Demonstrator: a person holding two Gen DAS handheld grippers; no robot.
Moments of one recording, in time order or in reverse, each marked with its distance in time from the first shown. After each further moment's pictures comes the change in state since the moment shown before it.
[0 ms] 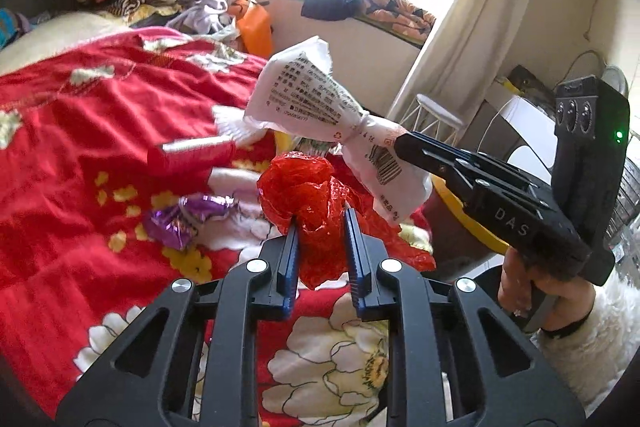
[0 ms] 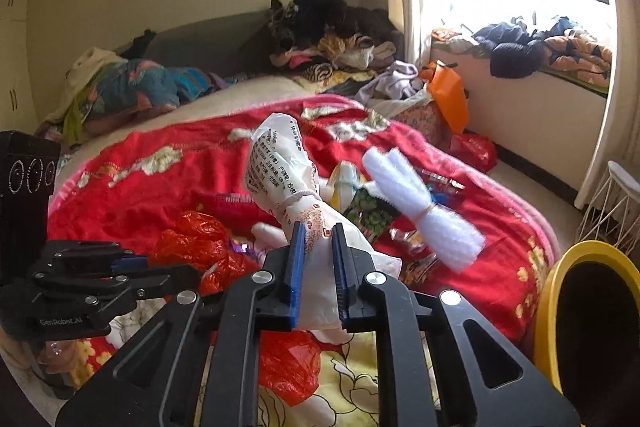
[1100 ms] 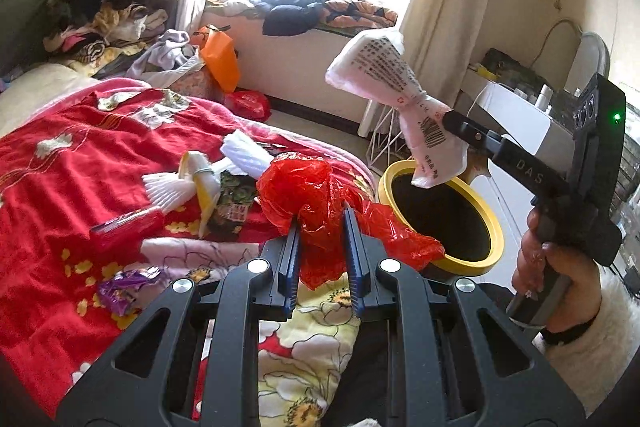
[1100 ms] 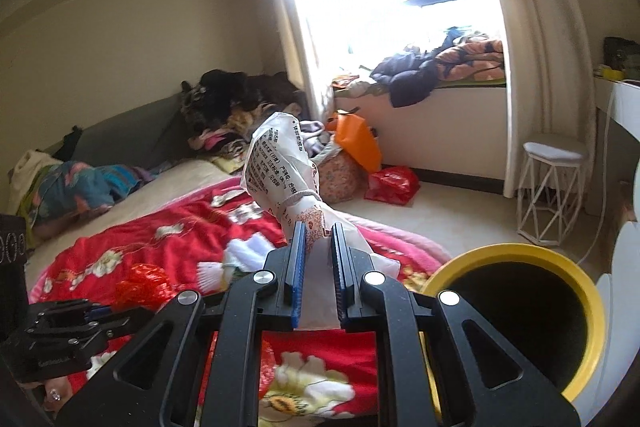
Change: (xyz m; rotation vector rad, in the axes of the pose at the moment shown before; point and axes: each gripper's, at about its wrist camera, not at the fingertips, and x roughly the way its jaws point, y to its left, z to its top) left arm 0.019 -0.084 0.033 0.150 -0.025 -0.028; right arm -0.098 -0.102 0.008 0.253 -0.230 -0.257
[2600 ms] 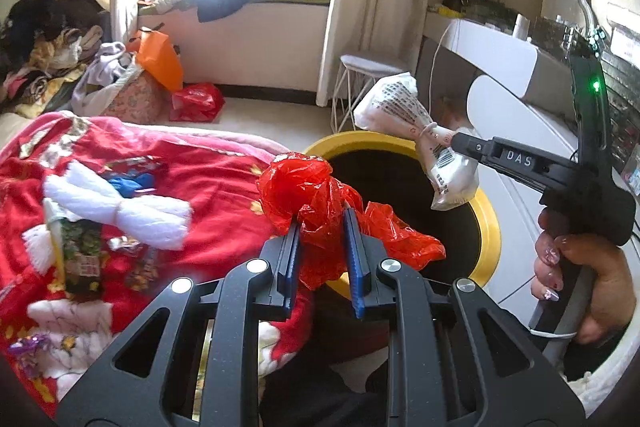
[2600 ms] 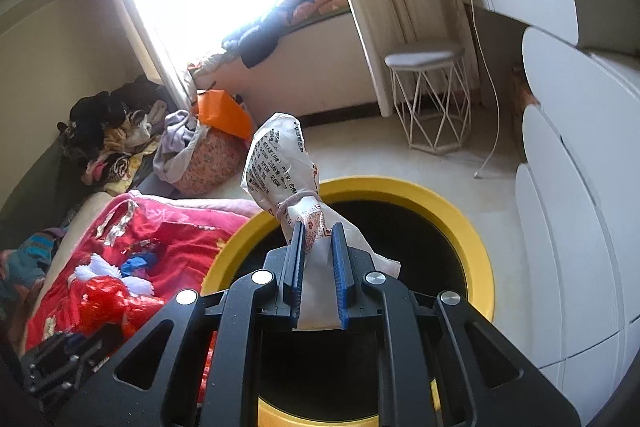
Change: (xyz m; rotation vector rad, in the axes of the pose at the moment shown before) left arm 0.134 -0.118 0.008 0.194 0.115 -0.059; right arm 0.001 -0.180 -0.040 0.377 0.172 -0.352
